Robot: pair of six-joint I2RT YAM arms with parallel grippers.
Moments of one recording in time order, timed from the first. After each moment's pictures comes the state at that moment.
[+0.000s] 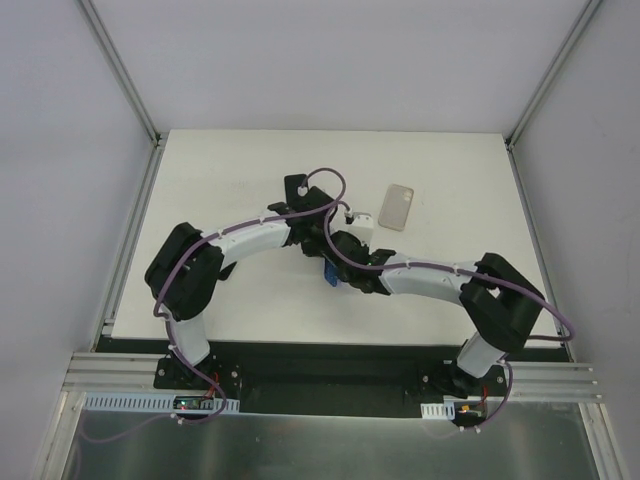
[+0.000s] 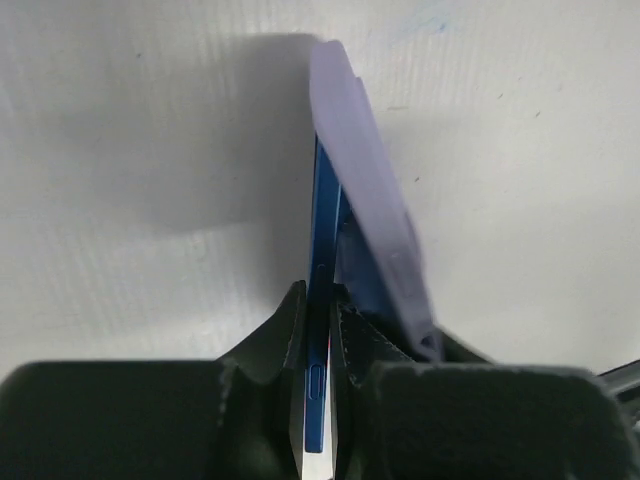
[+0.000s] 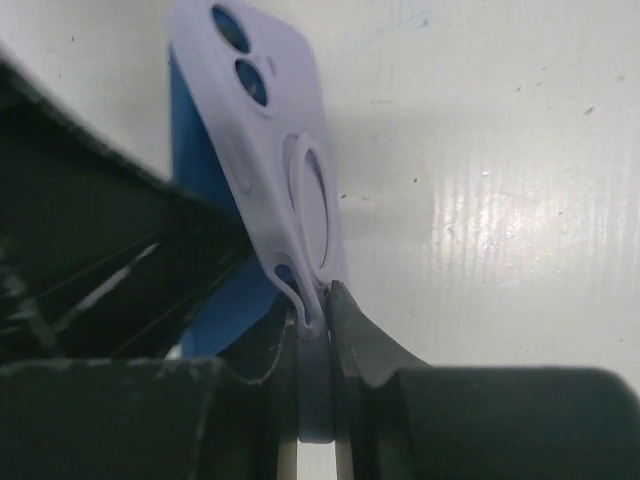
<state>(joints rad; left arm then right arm) -0.71 1.83 1.25 -0.51 -0.01 -0.82 0.97 1.69 0.96 -0.29 0.55 0.87</state>
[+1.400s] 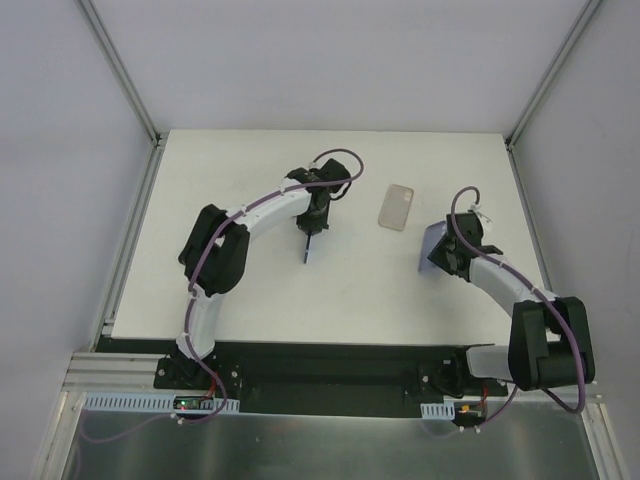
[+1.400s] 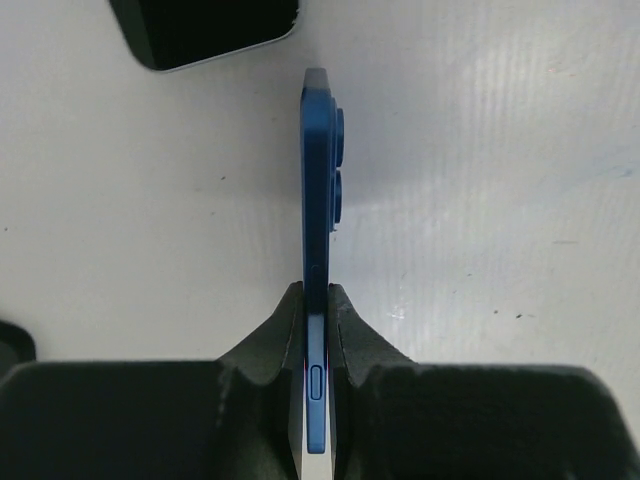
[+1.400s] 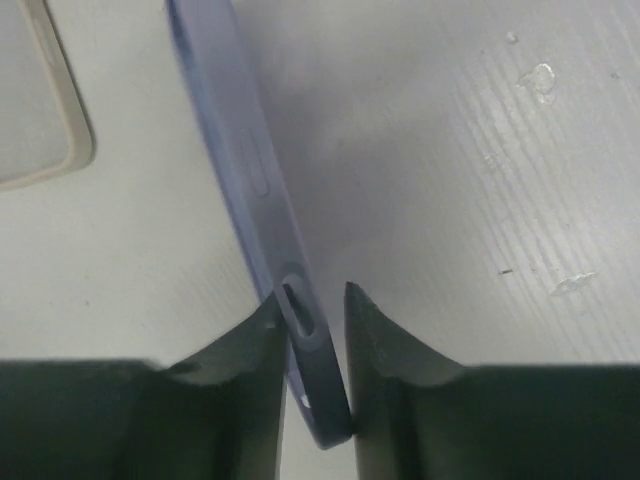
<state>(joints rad) -0.66 2.07 1.69 -0.92 -0.25 -0.52 0.15 1.29 0.63 -0.29 0.20 0.70</state>
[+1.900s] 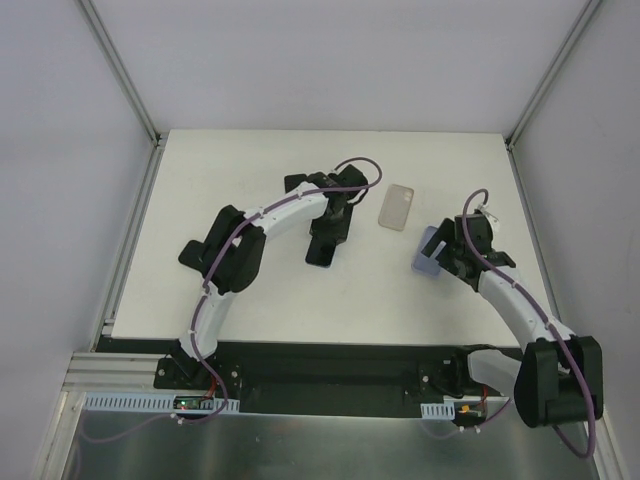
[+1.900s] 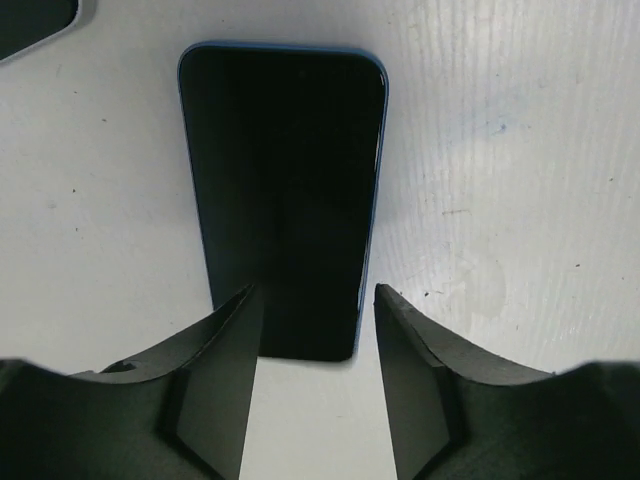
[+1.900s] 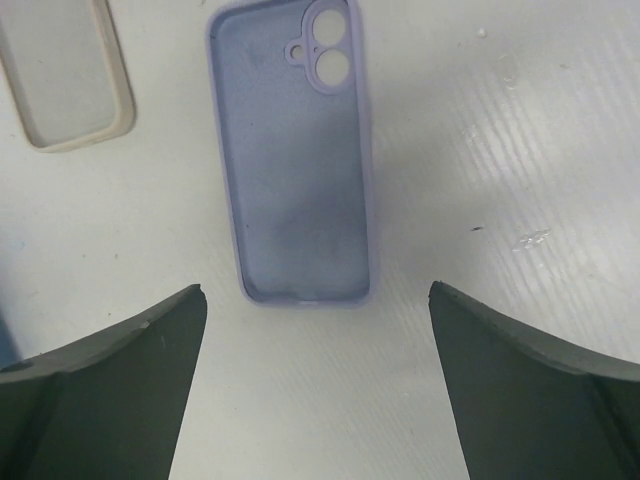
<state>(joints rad) -0.74 2.19 1.85 -0.94 -0.17 -0.51 0.14 1.17 0.64 -0.39 0.17 0.66</state>
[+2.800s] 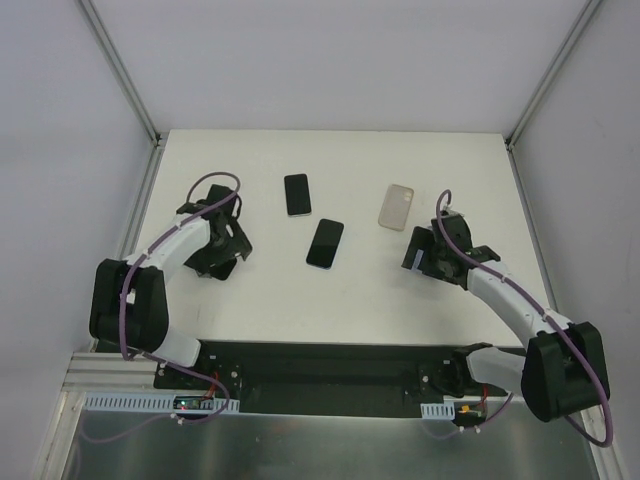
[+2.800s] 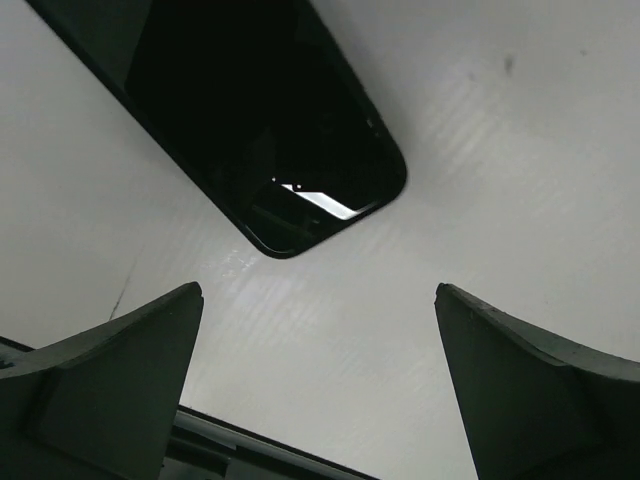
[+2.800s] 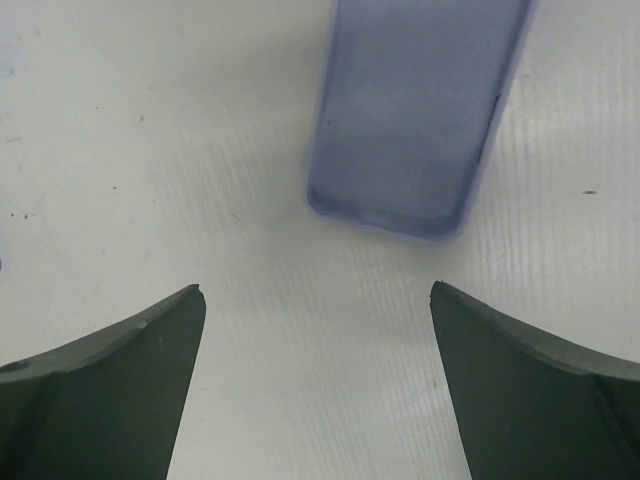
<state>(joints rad) -0.25 1.48 0.99 -0.84 -0.20 -0.75 0.30 1.16 0.68 -0.50 0.13 0.55</state>
